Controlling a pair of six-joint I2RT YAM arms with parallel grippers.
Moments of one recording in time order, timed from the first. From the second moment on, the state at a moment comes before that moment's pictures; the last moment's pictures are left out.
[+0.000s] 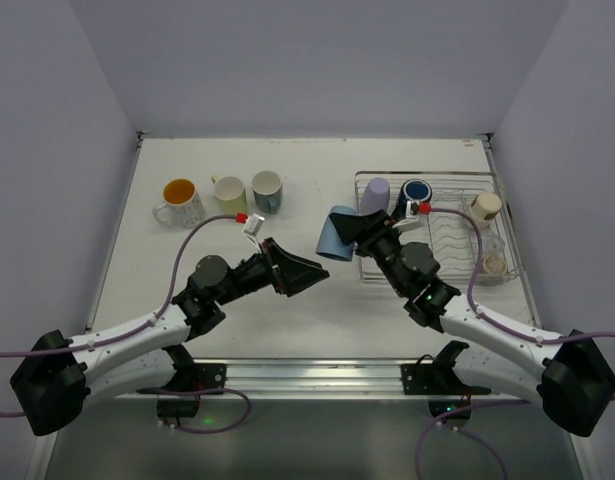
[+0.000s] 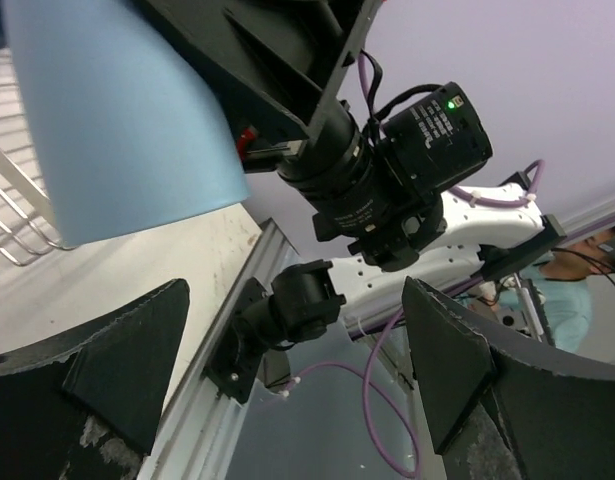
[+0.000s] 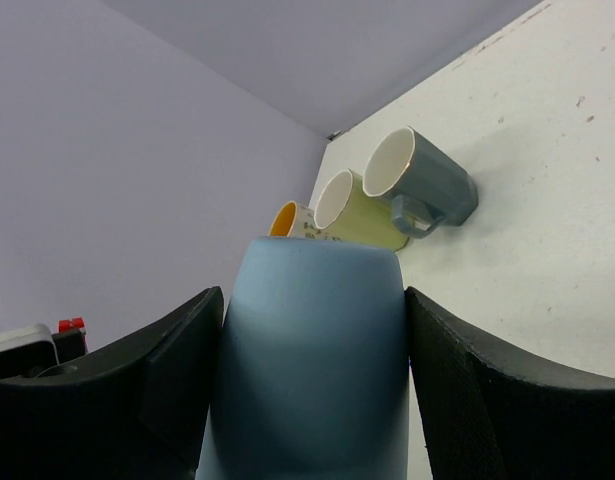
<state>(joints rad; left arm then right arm) -0.84 0.95 0.43 0.68 0.31 -1.00 0.77 1.00 0.49 0.57 0.30 0.97</state>
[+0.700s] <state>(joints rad) -0.88 1.08 0.46 0.77 0.09 -1.00 0.93 1.04 0.43 0.78 0.45 0.96</state>
